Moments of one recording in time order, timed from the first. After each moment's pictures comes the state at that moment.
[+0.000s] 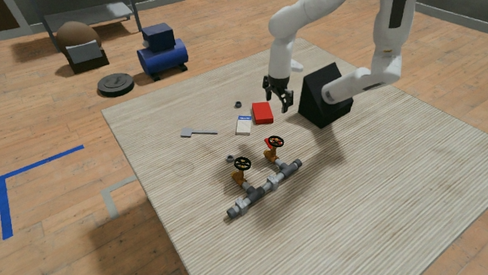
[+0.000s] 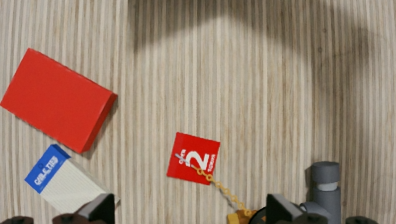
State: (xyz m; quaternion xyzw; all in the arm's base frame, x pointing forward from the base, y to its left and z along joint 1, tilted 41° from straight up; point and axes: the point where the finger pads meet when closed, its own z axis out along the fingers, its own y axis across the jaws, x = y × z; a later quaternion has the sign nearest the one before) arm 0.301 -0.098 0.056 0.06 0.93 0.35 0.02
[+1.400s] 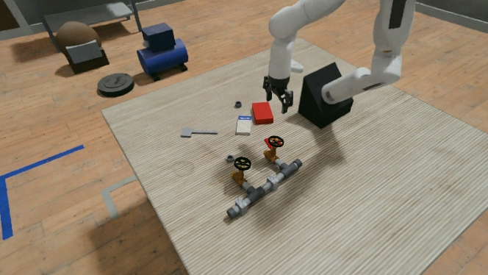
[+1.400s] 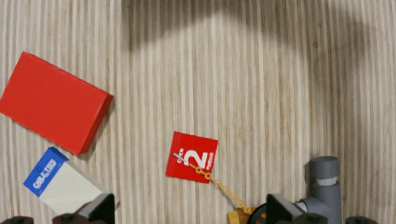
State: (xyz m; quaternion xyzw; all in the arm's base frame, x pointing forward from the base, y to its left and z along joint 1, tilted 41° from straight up) arm 0.302 -0.097 0.056 0.08 0.93 0.35 0.01
